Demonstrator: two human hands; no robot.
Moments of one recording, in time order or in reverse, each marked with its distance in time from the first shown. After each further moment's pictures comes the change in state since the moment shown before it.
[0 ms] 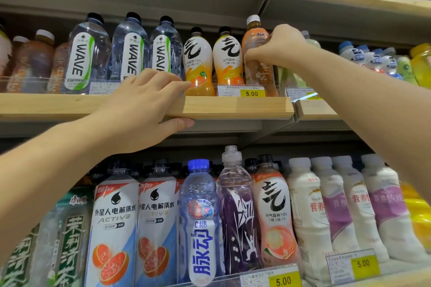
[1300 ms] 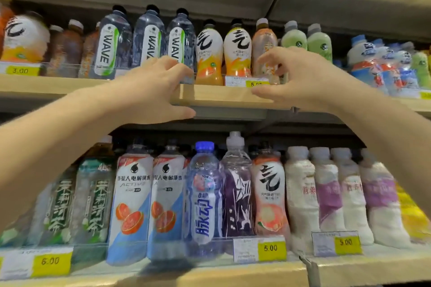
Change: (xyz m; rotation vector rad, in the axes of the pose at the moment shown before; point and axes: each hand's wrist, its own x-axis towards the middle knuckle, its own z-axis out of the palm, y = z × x) left_hand -0.005 0.009 -0.035 -0.103 -0.194 -0.169; right_hand -0.123 0.014 -0.040 -0.103 -0.209 -0.460
